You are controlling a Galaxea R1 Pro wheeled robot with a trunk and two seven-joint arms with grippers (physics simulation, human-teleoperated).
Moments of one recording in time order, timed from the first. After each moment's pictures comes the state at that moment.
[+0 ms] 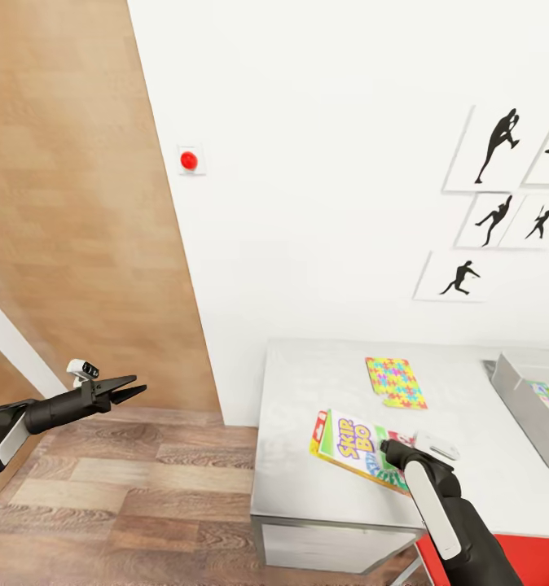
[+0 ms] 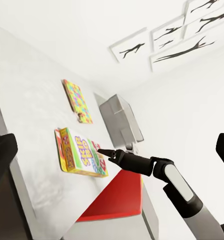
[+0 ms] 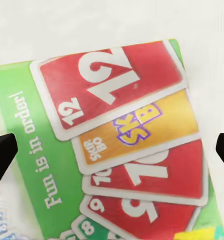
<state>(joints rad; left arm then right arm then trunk) -0.80 0.51 -0.01 -0.53 0.45 0.70 -1.57 -0.34 -0.04 0.00 -1.28 -0.58 0.59 -0.63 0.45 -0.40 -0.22</state>
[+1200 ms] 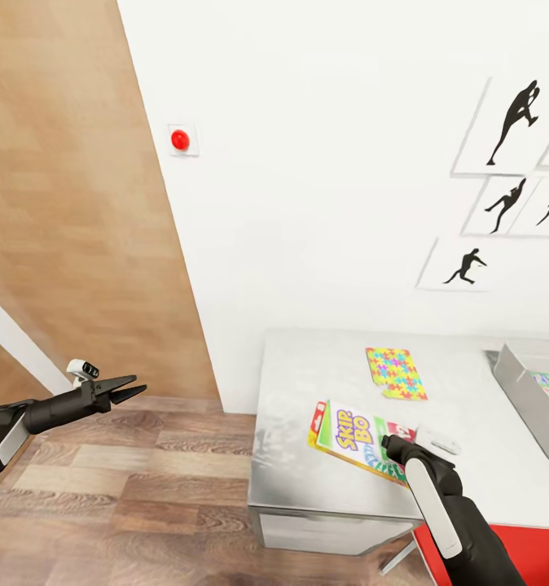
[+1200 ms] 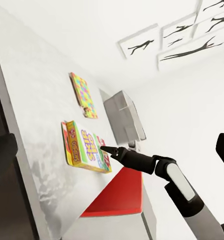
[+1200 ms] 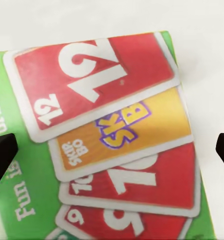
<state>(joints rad) -0.80 0.51 -0.01 -0.53 0.45 0.70 -1.57 -0.34 -0.04 0.00 -1.31 -0.56 0.59 -0.63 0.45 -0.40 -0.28</state>
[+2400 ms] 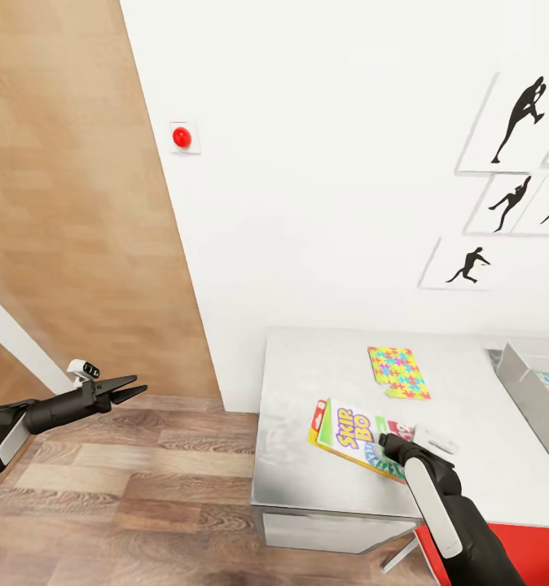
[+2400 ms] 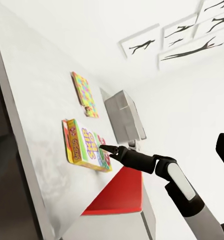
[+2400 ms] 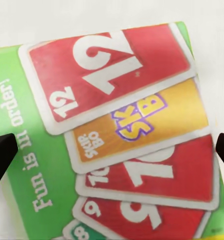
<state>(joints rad) -0.80 0.50 -0.01 -0.53 0.45 0.70 -1.57 -0.34 -0.04 0.01 -1.31 -0.59 0.58 -0.62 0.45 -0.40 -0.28</state>
